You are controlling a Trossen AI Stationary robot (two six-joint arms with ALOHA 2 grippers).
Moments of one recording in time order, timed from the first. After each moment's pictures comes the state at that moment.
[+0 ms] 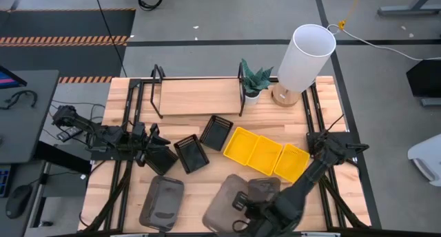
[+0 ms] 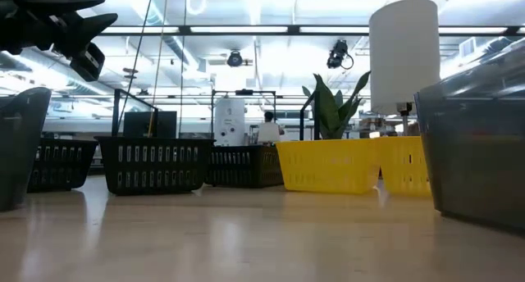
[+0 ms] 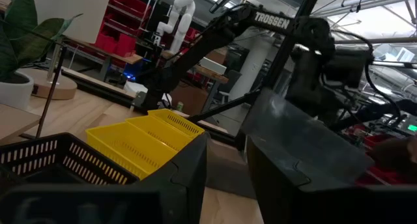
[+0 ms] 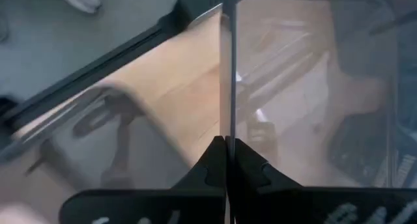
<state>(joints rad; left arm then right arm) -0.42 0.18 0.01 0.34 -0.34 -0.40 0.76 2.13 2.15 -1.31 0.23 -0.31</state>
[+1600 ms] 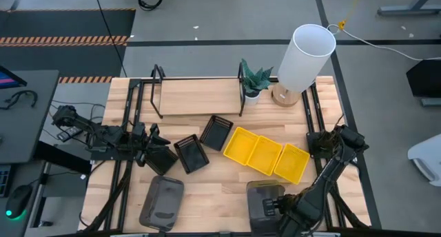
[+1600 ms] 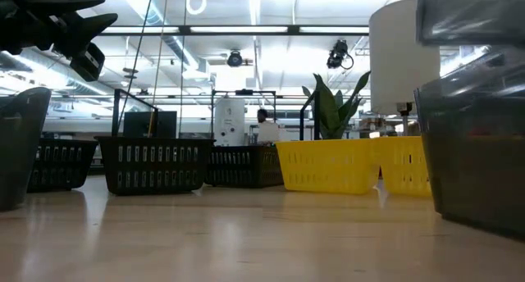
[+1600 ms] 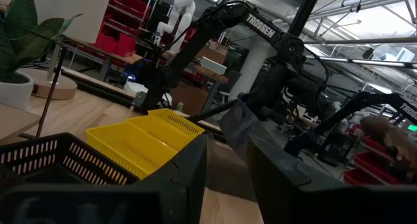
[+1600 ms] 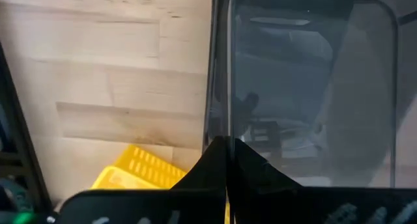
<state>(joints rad) -0.42 0.18 0.01 0.34 -0.34 -0.40 0.88 1.93 1.66 -1.35 0.08 -0.78</state>
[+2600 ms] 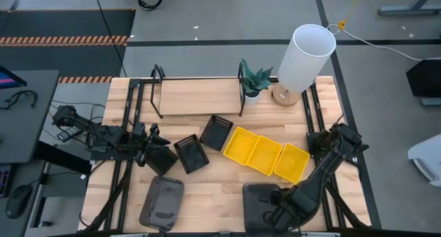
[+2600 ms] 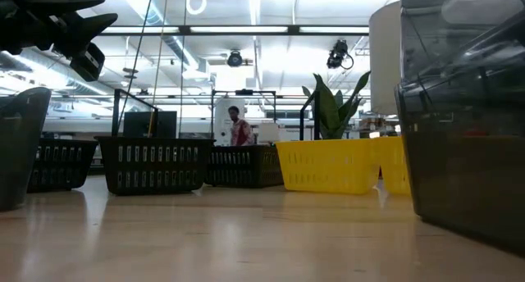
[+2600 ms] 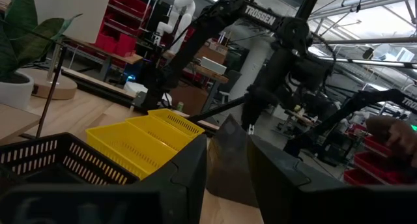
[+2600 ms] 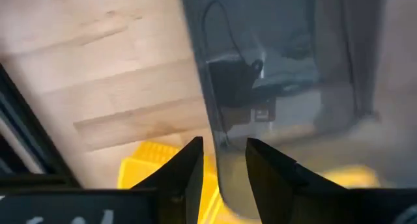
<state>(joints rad) -0.42 0.18 0.01 0.34 -0.34 -0.40 0.79 1.93 1.82 -1.50 0.09 -0.47</state>
